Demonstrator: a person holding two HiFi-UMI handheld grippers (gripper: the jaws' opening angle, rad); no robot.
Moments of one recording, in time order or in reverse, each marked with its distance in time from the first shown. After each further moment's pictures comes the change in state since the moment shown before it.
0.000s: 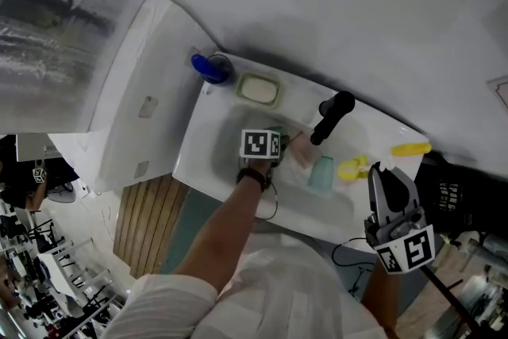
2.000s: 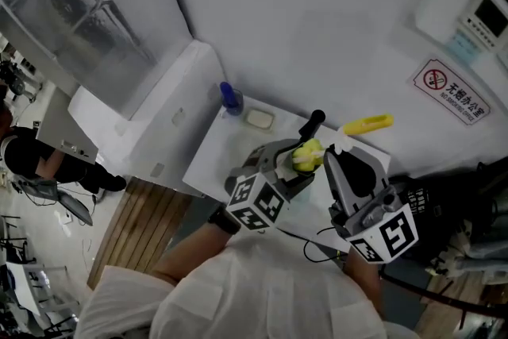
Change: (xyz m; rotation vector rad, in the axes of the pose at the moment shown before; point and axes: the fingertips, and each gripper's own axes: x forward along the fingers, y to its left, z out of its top) left arm -0.330 -0.257 0.014 1.235 -0.671 -0.165; right arm -0.061 0.157 0.184 -0.180 -0.385 0.253
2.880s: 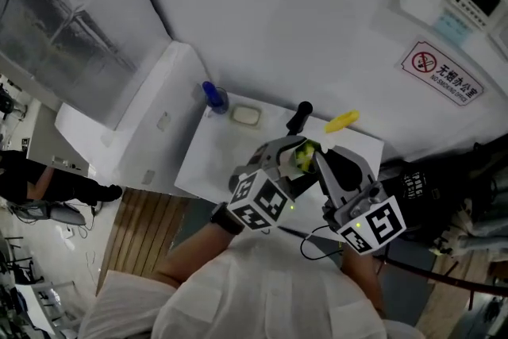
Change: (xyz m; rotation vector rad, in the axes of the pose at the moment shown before) left arm 0.020 -0.018 0.022 -0.042 -0.069 -0.102; right arm -0.015 -0.020 -0.055 0.066 0.121 -0.106
